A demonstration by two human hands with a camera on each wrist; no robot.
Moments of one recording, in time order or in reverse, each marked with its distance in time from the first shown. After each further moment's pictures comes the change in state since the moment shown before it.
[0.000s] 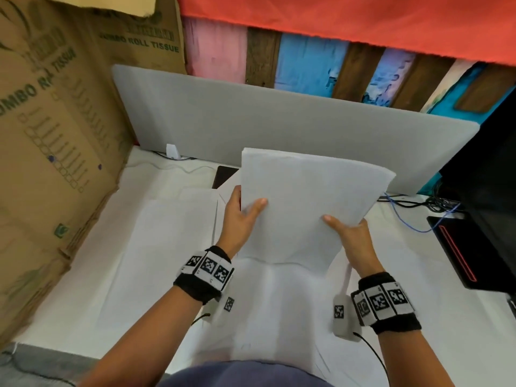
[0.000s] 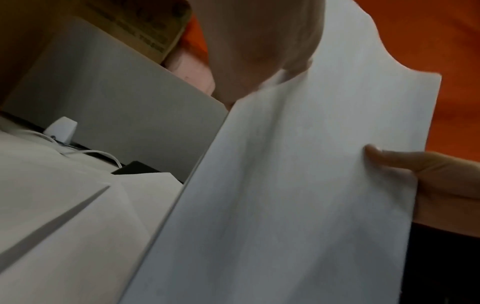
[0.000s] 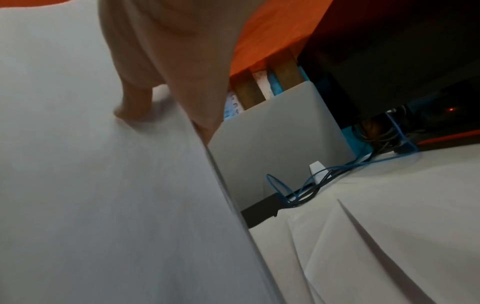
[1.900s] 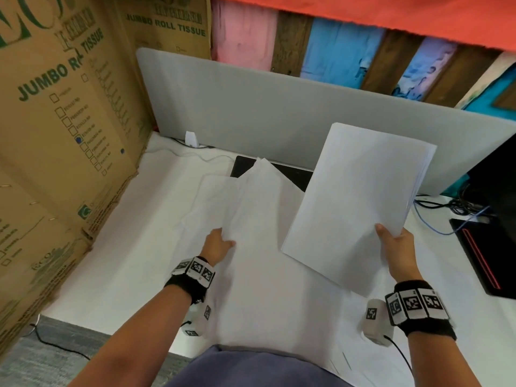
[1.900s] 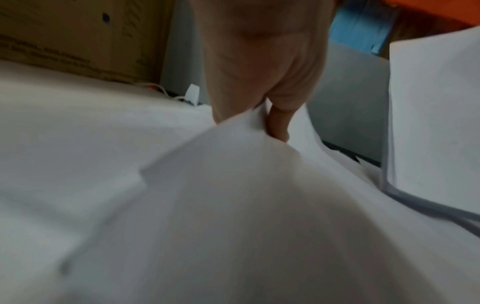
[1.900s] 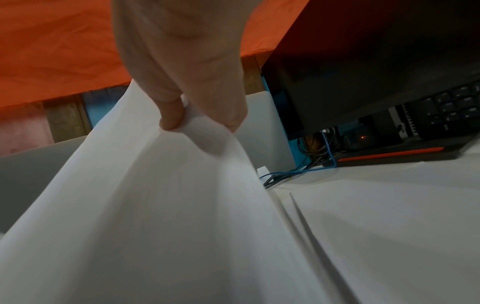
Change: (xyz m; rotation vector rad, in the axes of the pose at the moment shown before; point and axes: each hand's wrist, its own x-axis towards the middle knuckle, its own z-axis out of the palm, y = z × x) left_hand -0.017 -0.100 -0.104 0.547 -0.001 -0.526; right_hand 0.023 0.037 -0.044 -0.260 0.209 0.046
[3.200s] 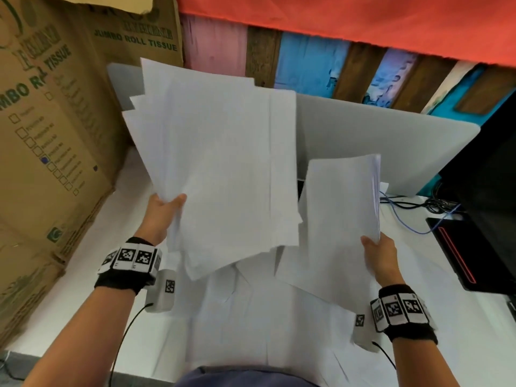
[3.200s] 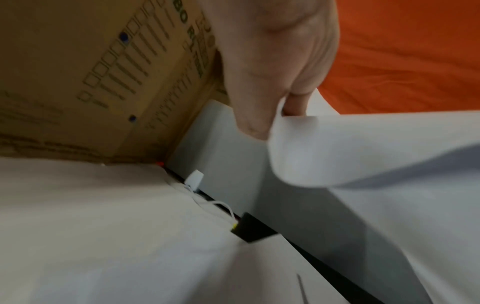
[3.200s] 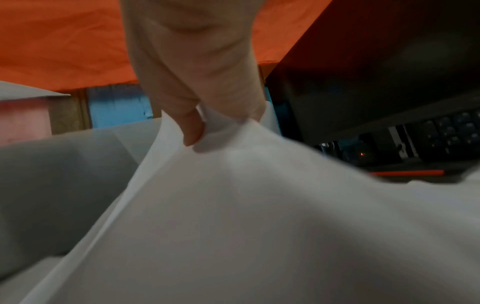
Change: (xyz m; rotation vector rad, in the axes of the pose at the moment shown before) left_hand 0.005 0.089 -0.082 -0.458 0.207 0.206; right_hand 0.006 0.002 -0.011 -0.362 0.038 0.068
